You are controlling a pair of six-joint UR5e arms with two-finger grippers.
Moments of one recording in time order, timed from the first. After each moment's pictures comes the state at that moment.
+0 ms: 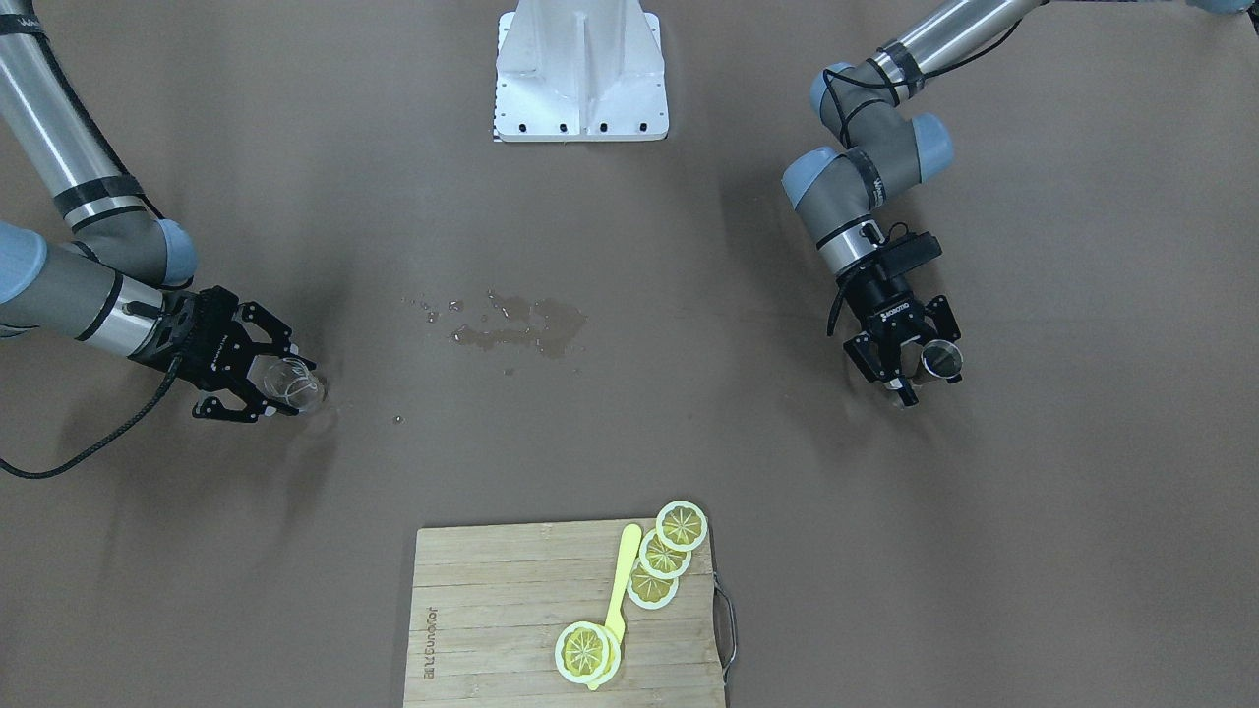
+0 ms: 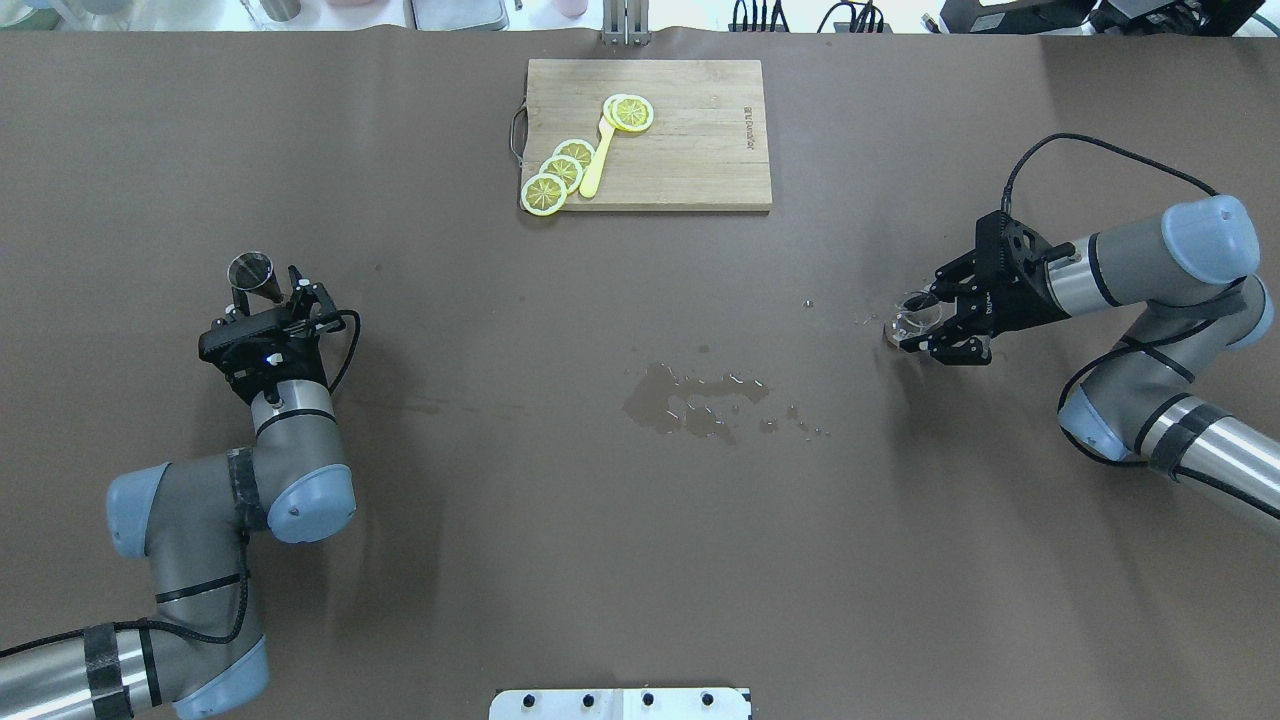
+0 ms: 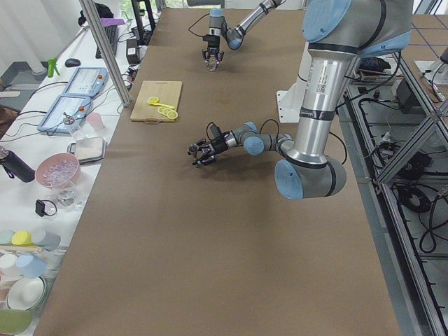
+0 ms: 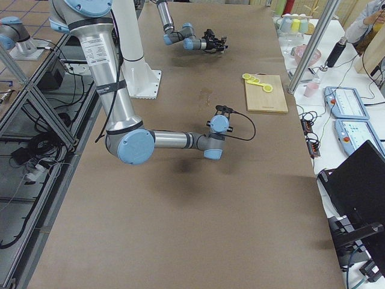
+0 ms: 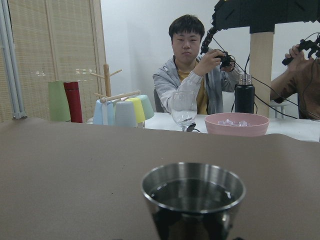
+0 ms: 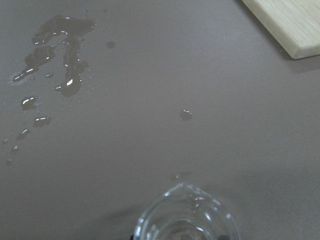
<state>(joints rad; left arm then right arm) -0.37 -1.83 -1.52 -1.75 -0.50 -1.90 0.87 -1.26 1.14 -0.12 2.32 0.04</state>
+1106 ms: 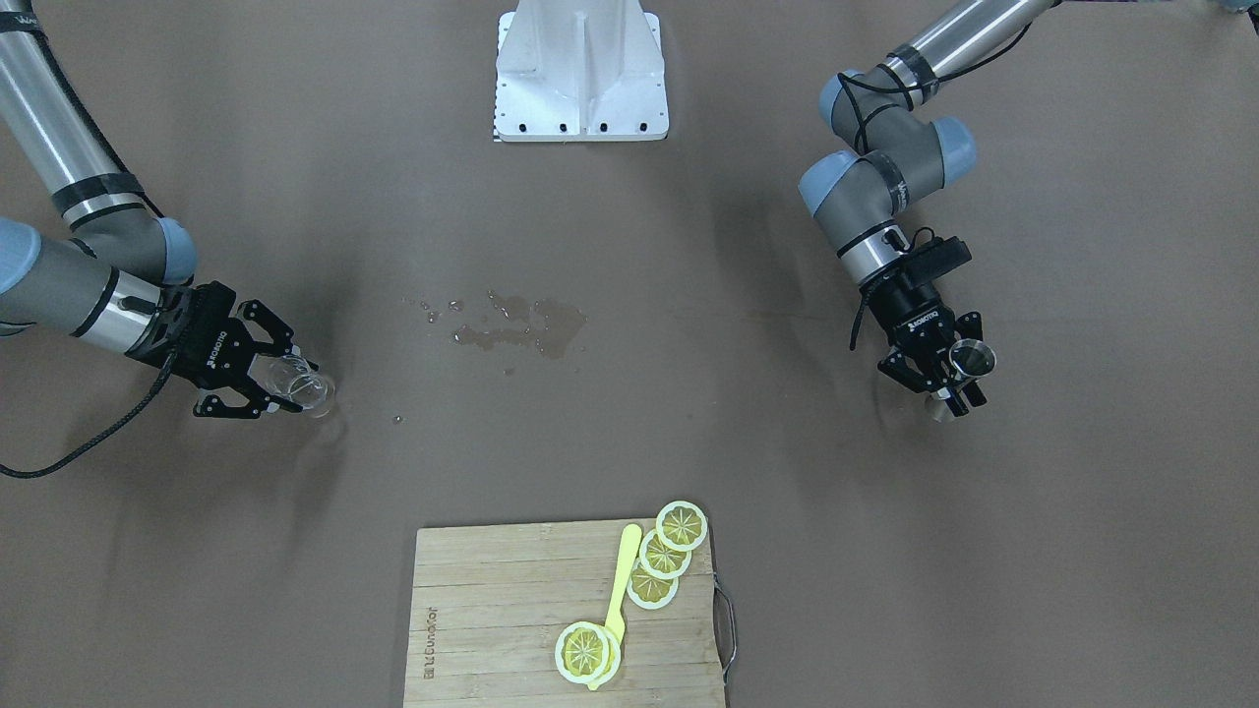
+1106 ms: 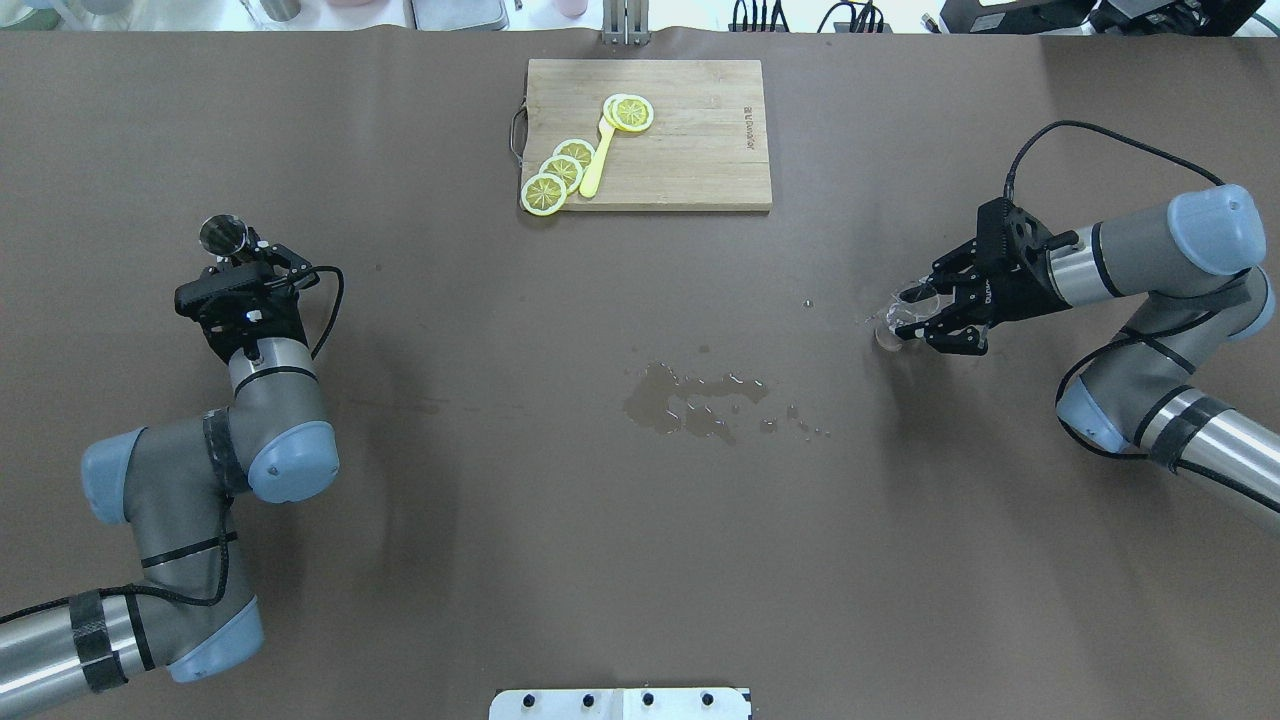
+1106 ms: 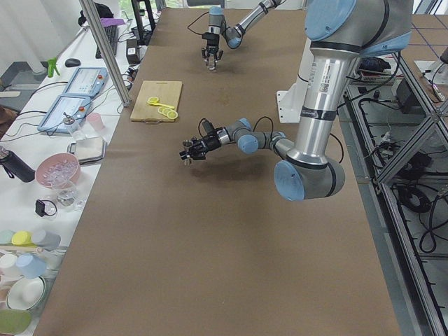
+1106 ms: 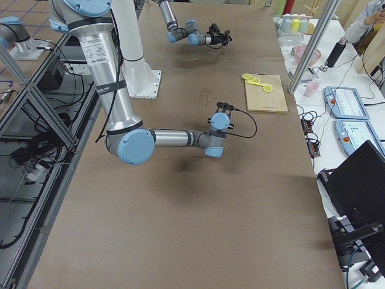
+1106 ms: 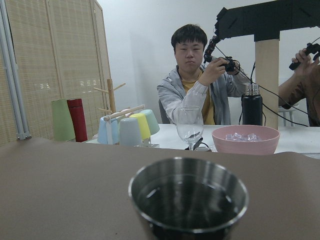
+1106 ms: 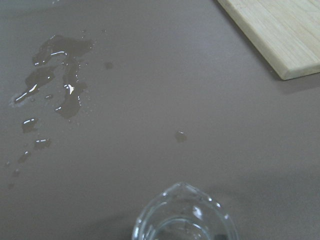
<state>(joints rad) -0.44 -1.83 -1.55 -1.80 -0.51 -1.76 0.88 -1.26 1.18 -0.13 2.32 0.08</state>
